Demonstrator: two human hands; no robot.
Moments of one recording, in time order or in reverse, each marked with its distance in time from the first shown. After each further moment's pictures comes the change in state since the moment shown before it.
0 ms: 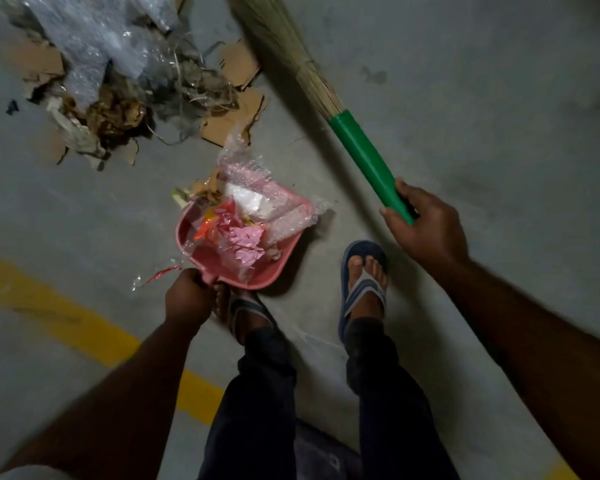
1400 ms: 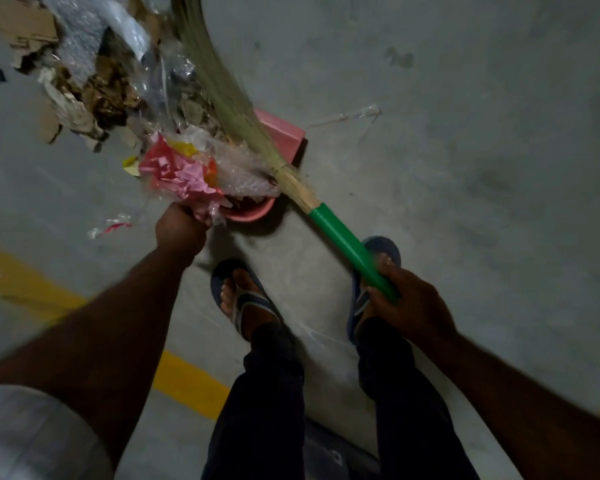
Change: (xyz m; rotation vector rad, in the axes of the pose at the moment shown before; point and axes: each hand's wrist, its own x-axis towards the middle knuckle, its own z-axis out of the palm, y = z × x) left_hand 0.085 0.049 -0.042 -0.022 0.105 0.044; right_hand -0.099 0.023 0.054 -0.126 -0.314 0.039
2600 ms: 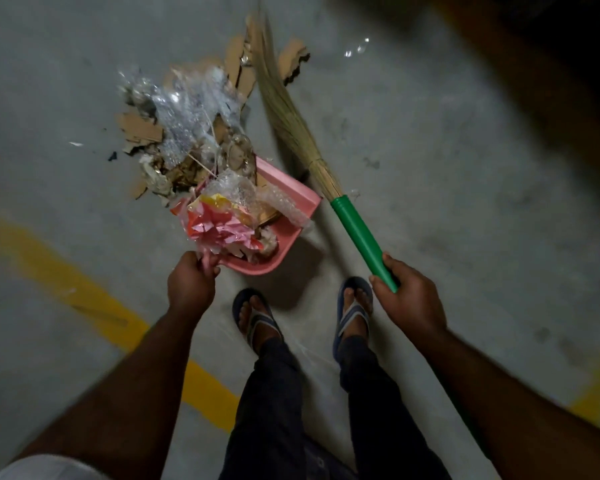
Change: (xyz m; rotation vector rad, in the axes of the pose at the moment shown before) left_hand -0.145 0.020 -0.145 -0.215 0.132 0.020; right_hand -0.023 -0.138 -0.163 0.087 0.185 0.127
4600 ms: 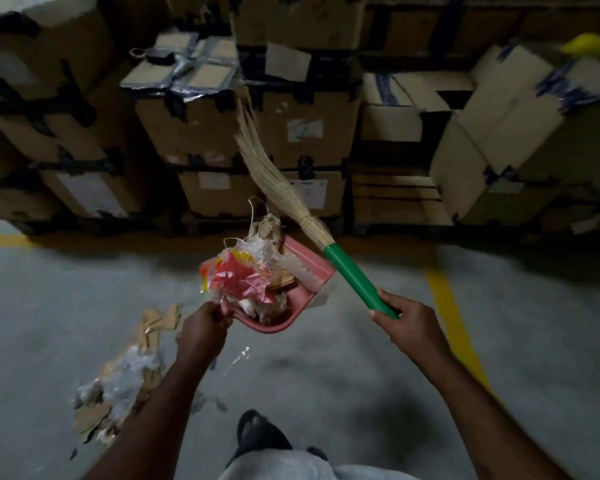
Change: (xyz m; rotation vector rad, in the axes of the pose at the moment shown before) left_hand -0.379 0.327 -0.220 0.212 -0.064 0.894; right_hand -0.384 -0.001 -0.403 0.462 0.698 0.154
